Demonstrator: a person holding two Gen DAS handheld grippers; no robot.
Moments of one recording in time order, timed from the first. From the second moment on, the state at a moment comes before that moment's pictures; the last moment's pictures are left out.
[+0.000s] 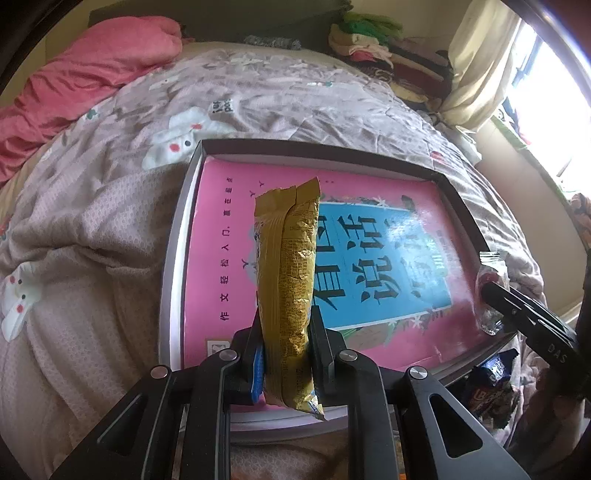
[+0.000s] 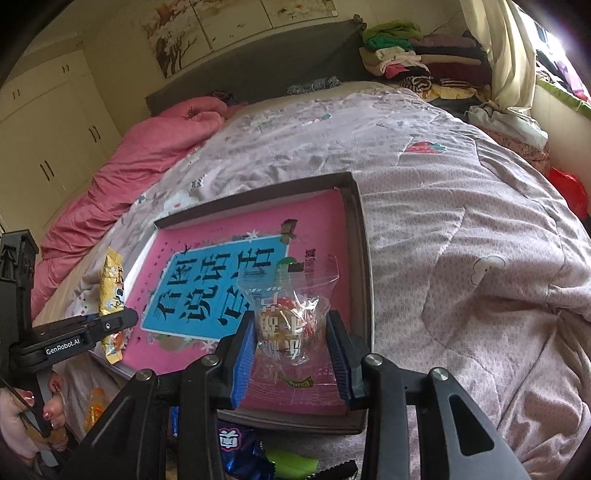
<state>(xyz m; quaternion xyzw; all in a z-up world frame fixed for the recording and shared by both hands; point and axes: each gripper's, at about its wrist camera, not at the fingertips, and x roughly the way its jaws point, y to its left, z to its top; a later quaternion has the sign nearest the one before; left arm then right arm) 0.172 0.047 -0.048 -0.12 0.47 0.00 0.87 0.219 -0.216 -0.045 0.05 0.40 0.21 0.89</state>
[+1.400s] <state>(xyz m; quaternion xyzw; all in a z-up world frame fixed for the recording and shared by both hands) 0.168 0.047 -0.057 -0.12 0.50 0.01 0.86 0.204 -0.211 -0.050 0.02 0.41 0.22 0.88</state>
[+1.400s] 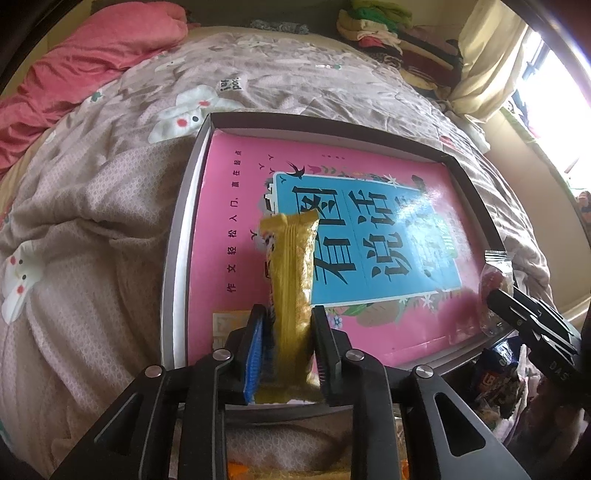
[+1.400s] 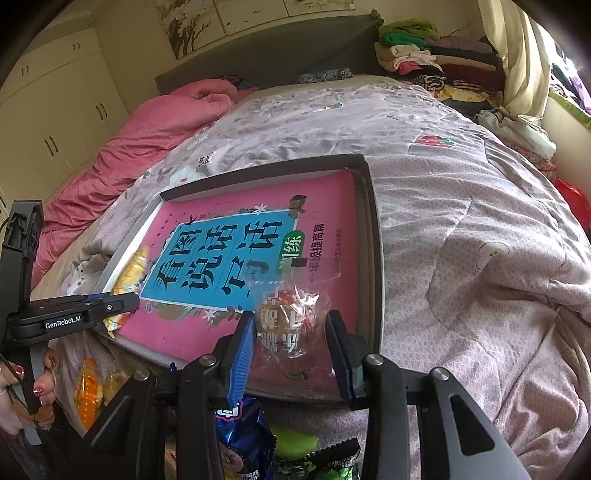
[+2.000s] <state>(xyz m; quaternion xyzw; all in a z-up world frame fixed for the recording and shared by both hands) 0.155 0.054 -0.036 -0.14 0.47 0.01 0.87 0.200 -0.226 -0.036 0.04 0.38 0.22 0.90</state>
